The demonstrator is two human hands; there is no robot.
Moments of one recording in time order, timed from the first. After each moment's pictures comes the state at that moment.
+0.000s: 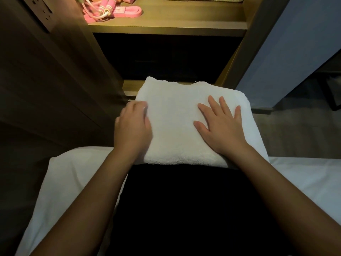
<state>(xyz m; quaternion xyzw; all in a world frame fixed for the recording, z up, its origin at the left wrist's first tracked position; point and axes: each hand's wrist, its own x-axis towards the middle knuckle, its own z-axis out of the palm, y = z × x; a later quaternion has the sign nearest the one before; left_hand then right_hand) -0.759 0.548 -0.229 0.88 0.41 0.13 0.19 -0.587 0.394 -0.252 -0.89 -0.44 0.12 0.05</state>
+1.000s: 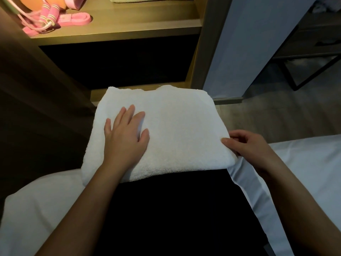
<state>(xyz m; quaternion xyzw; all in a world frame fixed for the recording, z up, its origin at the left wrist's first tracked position) -0.709 0.528 -0.251 0.94 0.29 0.01 0.16 -0.553 0.264 -0.228 -0.80 -0.04 0.37 0.47</state>
